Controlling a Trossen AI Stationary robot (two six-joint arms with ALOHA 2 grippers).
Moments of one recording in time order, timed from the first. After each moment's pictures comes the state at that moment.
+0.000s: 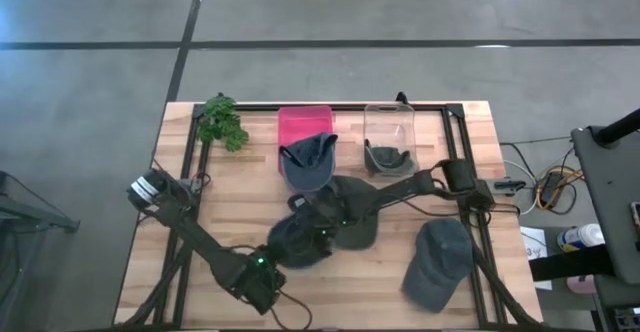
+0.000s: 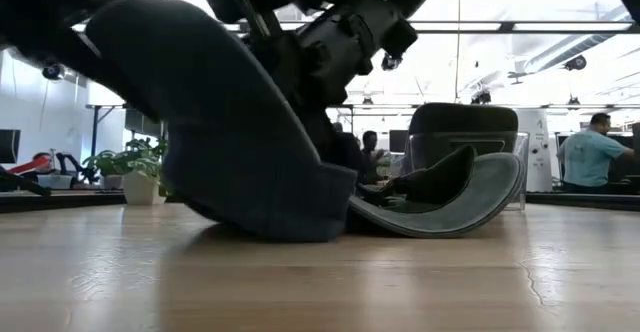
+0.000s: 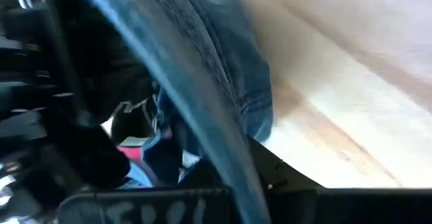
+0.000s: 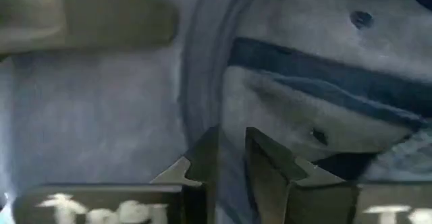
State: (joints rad) left arm -0.73 1.82 1.27 -0.93 -0.73 0.32; right arm 0.21 2.15 1.49 -0.14 -0.37 1.01
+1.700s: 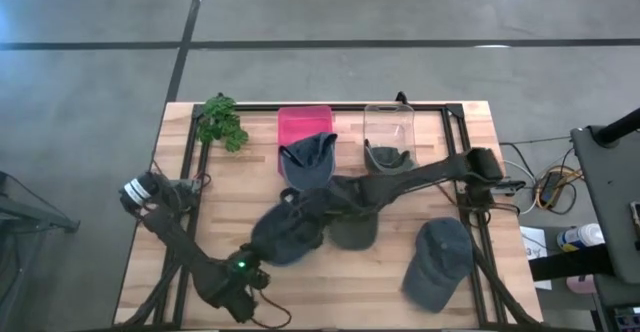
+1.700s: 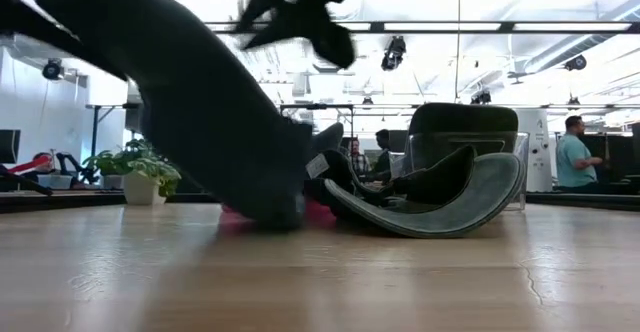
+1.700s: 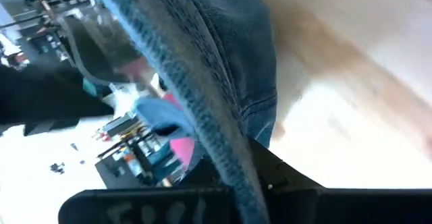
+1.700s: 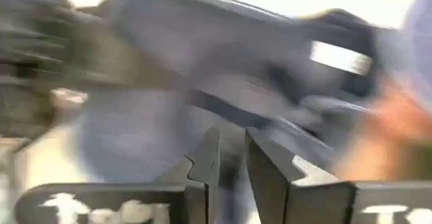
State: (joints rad) left arm -0.86 1.79 1.27 -1.18 -0.96 0.13; right arm 0.18 1.95 1.61 -0.44 0.06 0.73
